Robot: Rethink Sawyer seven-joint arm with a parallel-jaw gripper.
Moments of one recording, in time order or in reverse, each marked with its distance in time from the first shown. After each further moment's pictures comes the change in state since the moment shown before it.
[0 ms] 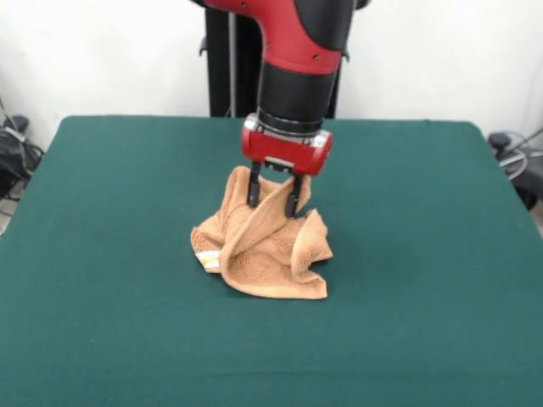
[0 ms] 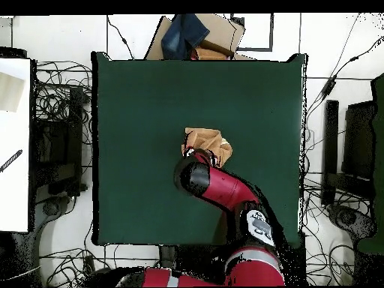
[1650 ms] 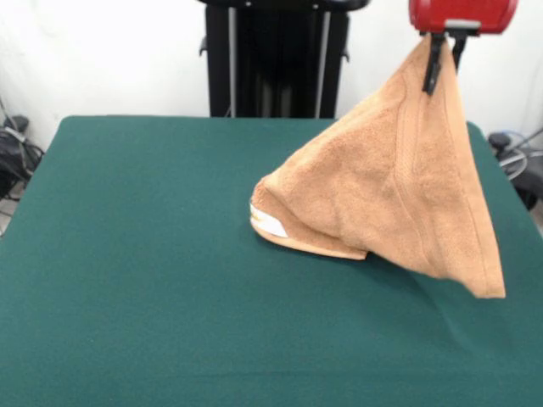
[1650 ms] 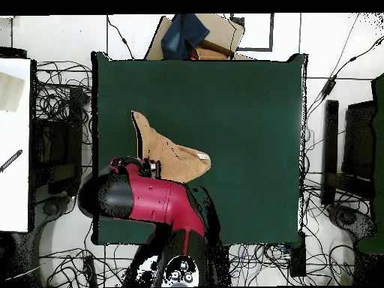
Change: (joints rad) arm 0.327 -0.362 -0.066 0.031 -0.003 0.381 0.000
